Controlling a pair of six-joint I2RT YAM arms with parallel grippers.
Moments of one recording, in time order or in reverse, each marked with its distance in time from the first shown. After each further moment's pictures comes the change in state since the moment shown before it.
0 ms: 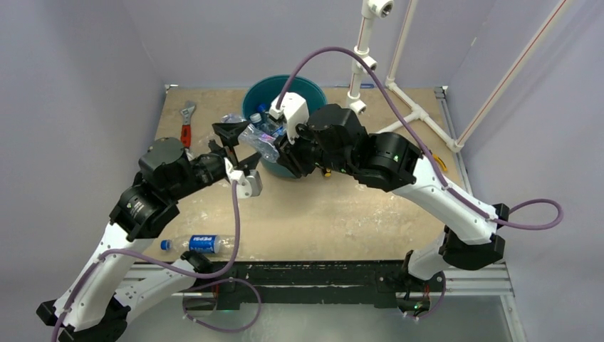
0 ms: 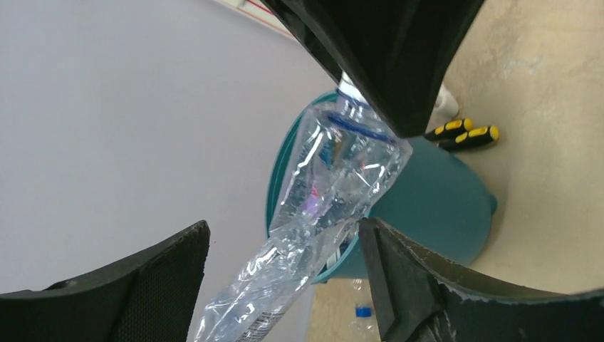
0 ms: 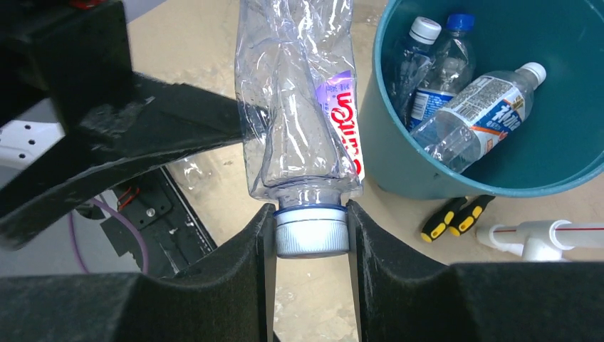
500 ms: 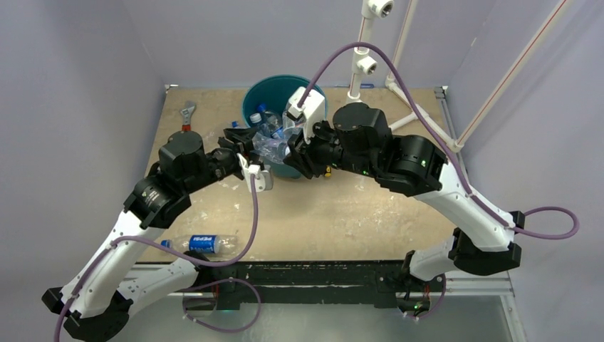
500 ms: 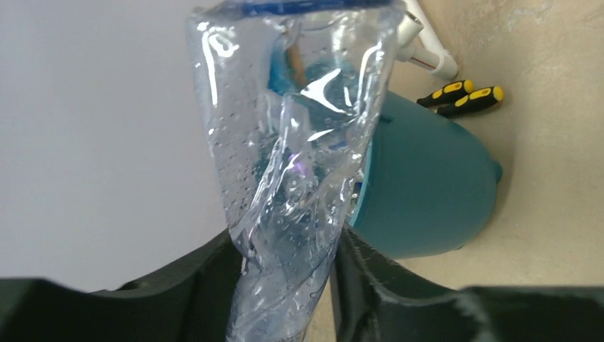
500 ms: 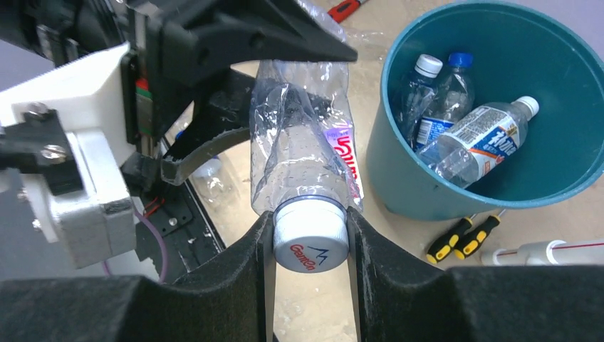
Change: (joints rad) left arm -0.030 0.059 -0.018 -0.022 -0.106 0.079; right arm 0.002 -0.076 0.005 0.005 -0.056 -0.007
